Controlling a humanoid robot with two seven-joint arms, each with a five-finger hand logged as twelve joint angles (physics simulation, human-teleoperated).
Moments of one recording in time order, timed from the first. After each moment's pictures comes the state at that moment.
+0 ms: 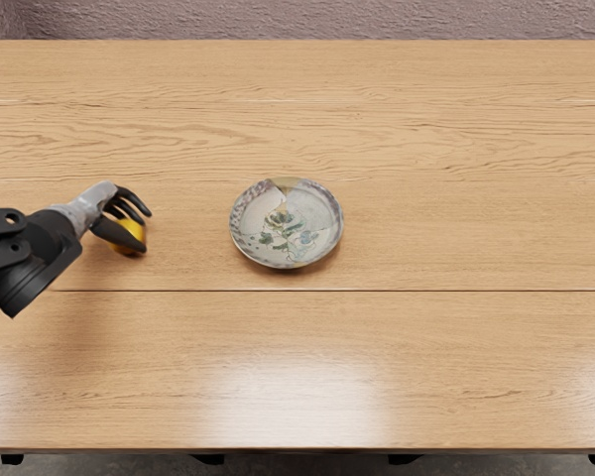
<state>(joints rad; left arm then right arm) -1.18 0.68 0.21 -1.40 0.50 0.49 0.30 -0.10 0.00 -0.05 0.21 0.07 0.17 0.03</state>
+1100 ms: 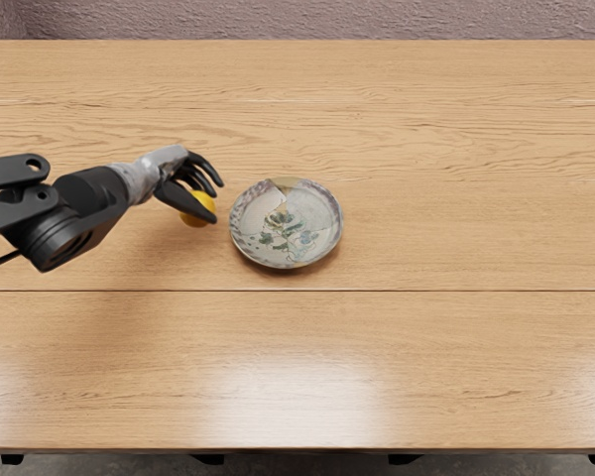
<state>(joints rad) -1.21 0.60 0.00 -1.39 0.49 0.27 0.31 -0.10 0.00 -0.05 0.21 0.07 0.17 0.03</state>
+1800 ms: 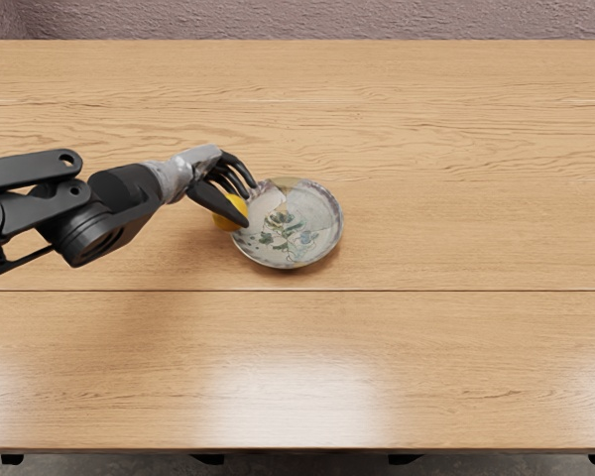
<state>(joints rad) -1.22 0.51 -0.03 -1.37 0.49 0.25 0.32 -0.10 0.00 -0.05 0.21 0.07 0.17 0.03</state>
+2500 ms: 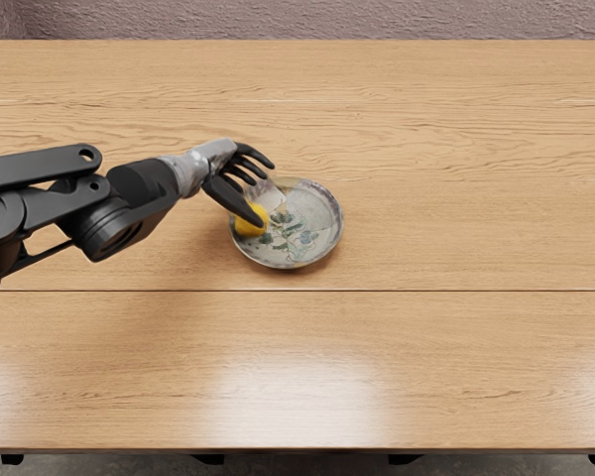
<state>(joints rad) -1.22 0.45 -0.05 -1.33 0.49 0.26 0.33 -0.10 0.00 -0.05 0.21 0.07 0.17 0.03</state>
